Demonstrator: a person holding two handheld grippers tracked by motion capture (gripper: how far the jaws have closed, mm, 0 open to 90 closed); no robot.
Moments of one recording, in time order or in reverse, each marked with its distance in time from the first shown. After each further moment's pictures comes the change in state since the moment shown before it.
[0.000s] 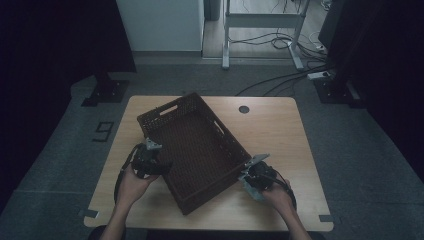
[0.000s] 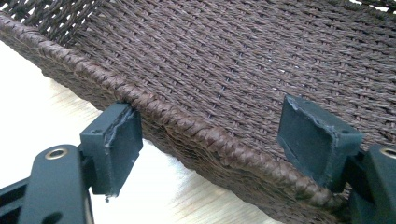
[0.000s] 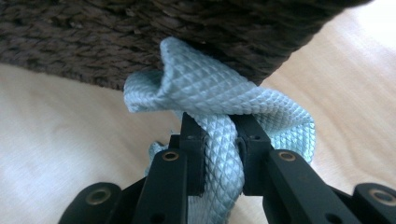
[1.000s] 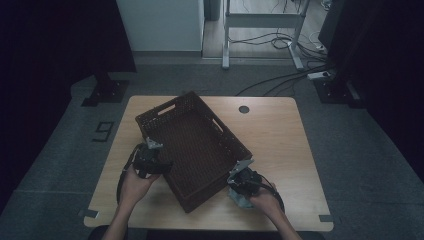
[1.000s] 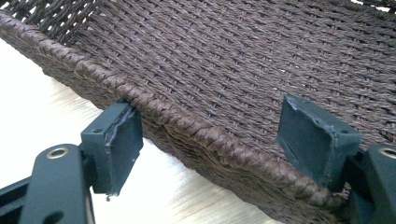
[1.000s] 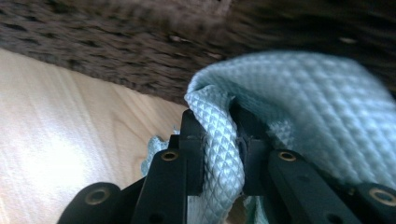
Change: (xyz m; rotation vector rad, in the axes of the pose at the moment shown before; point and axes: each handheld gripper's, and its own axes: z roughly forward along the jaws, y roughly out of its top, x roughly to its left) left arm -0.002 0.001 0.001 0.001 0.021 -0.024; right arm 0.042 0.016 0.013 -0.027 0.115 -0.095
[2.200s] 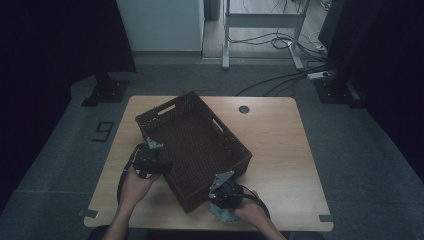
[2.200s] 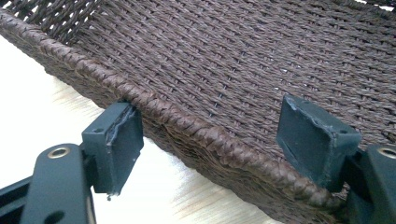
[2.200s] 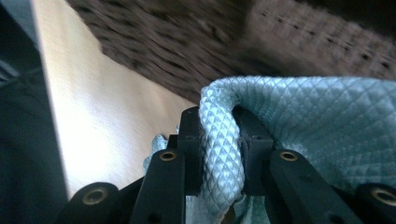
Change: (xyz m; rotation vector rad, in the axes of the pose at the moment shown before) left arm -0.002 0.001 0.000 0.006 0.011 -0.003; right arm 0.059 0.021 0.014 -0.028 0.167 -0.151
